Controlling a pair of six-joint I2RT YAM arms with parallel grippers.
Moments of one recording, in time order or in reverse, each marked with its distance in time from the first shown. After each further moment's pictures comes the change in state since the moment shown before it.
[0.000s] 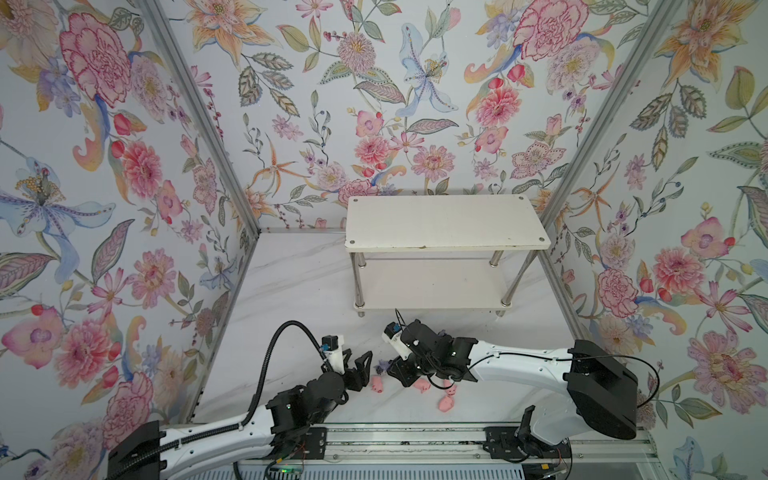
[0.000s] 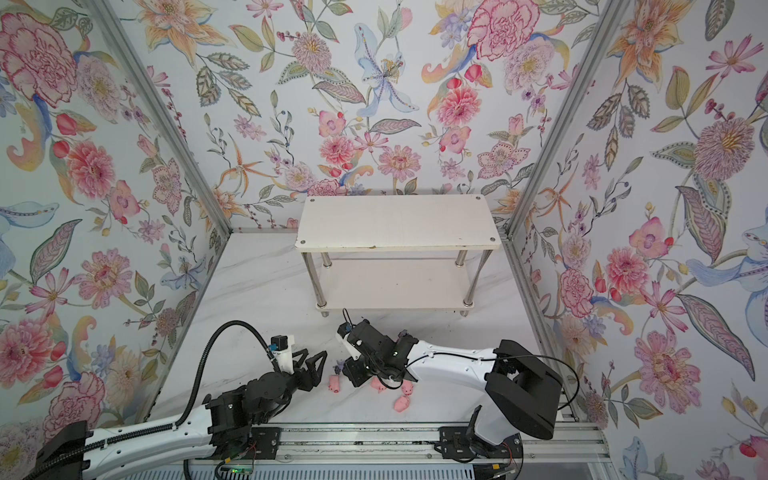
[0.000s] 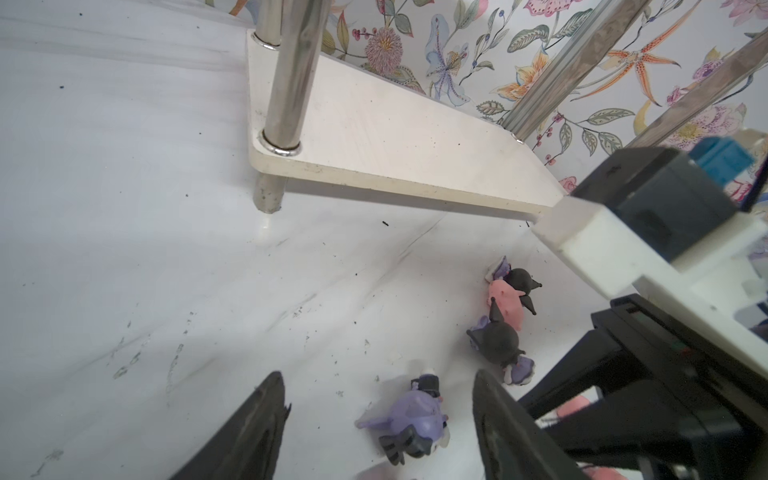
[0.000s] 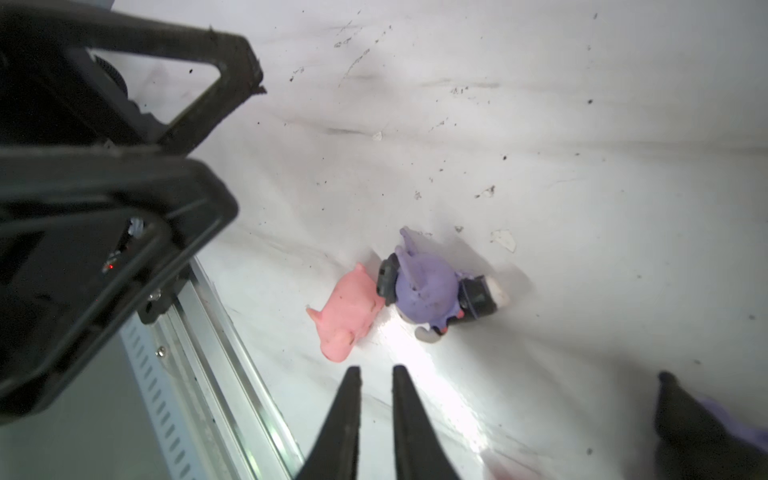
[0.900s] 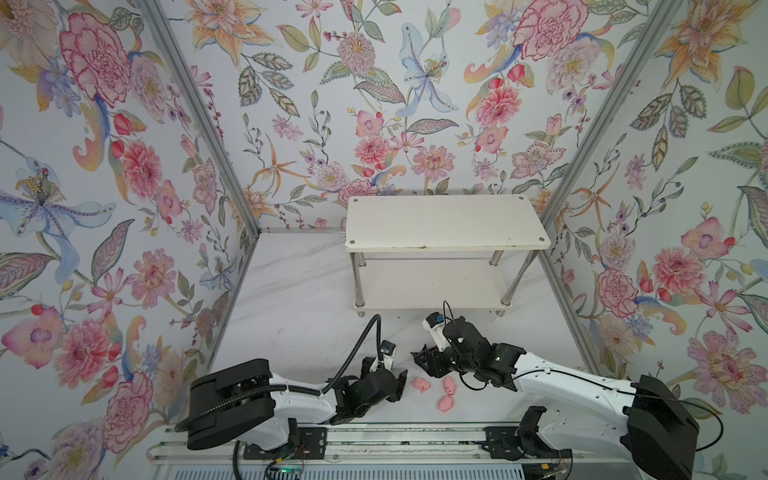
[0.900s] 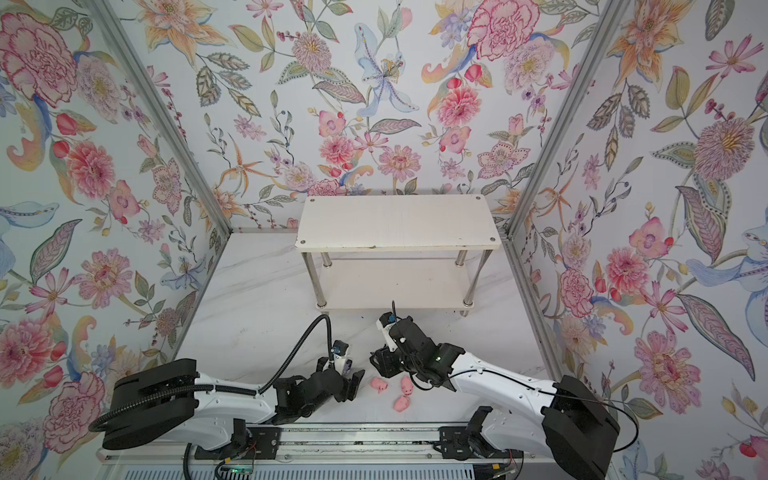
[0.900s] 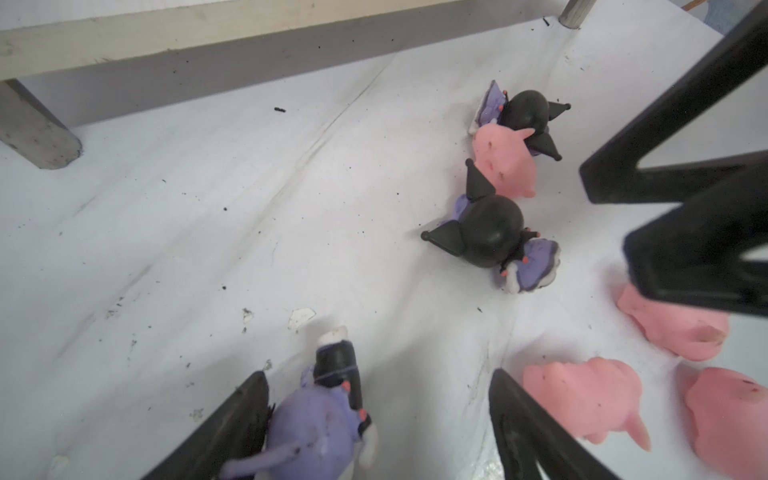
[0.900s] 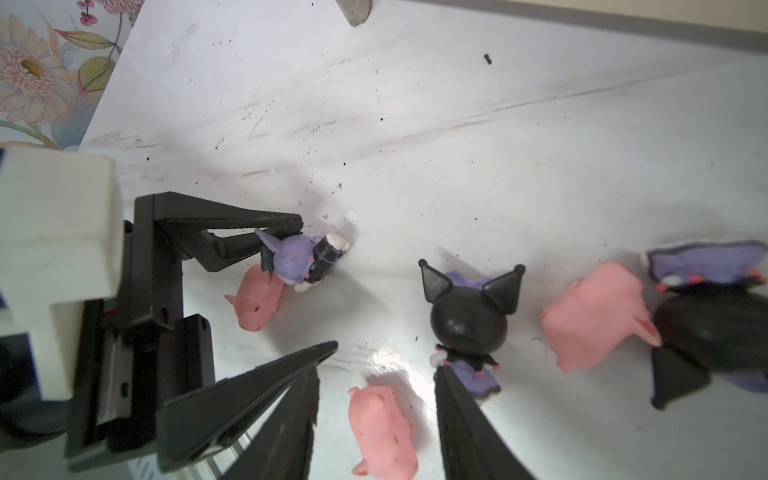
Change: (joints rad) left arm -0.117 0.799 0.282 0.203 0.098 0.167; right arm -0.187 -0.372 -0.265 -0.015 0.048 0.056
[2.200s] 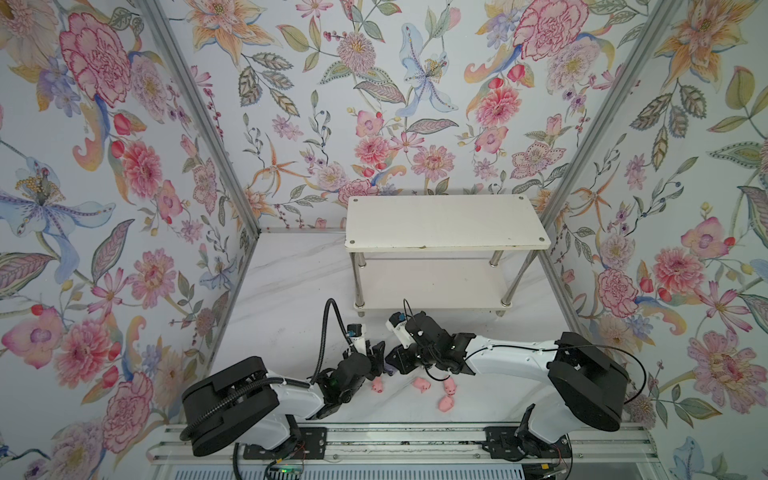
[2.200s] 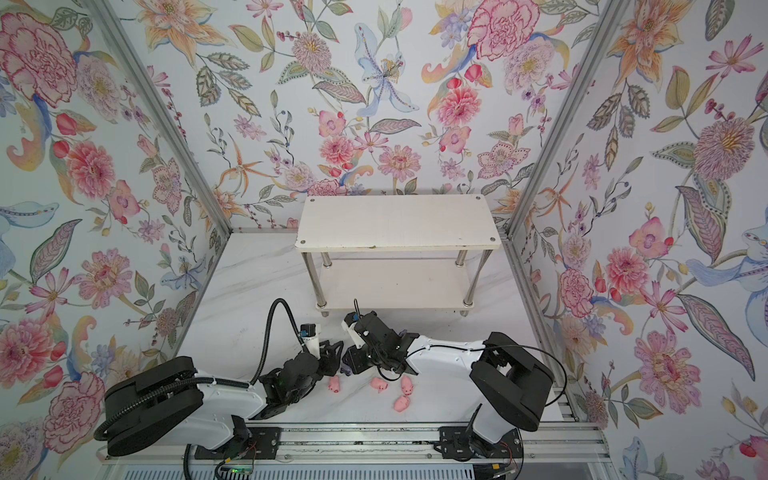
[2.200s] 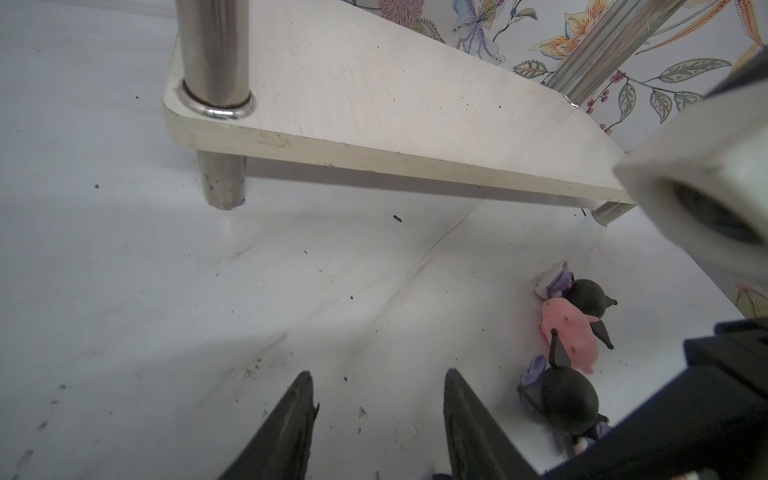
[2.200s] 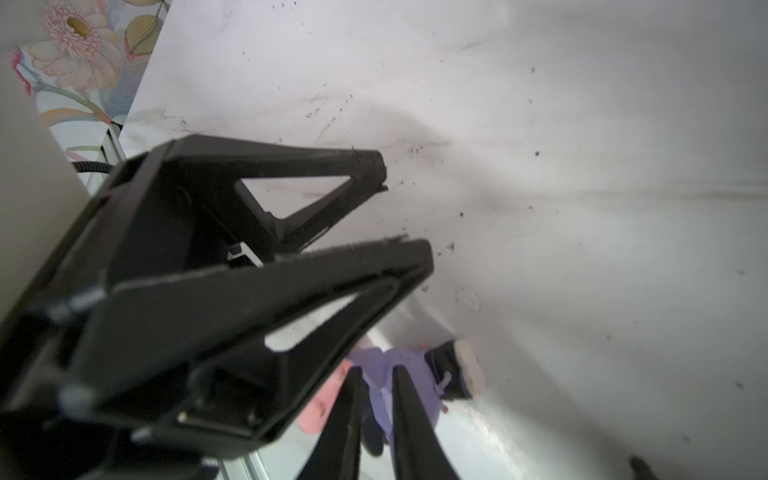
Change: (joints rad) left arm 0.233 -0.018 -0.167 0.399 0.006 -0.116; right arm 0.094 0.427 0.225 0.201 -0.116 0.014
